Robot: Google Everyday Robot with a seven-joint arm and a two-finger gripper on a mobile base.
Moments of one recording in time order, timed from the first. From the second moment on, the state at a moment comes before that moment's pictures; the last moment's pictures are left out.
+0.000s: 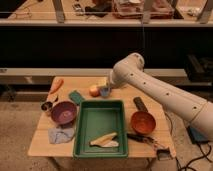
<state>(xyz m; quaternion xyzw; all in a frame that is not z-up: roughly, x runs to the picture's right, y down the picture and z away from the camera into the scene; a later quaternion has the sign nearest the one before) 0.034 -0.023 0.794 0.00 -0.19 -0.68 0.71</state>
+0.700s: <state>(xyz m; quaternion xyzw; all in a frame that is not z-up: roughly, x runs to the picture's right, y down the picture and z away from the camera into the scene) 0.051 -0.026 0.808 0.00 -0.20 -0.69 0.70</state>
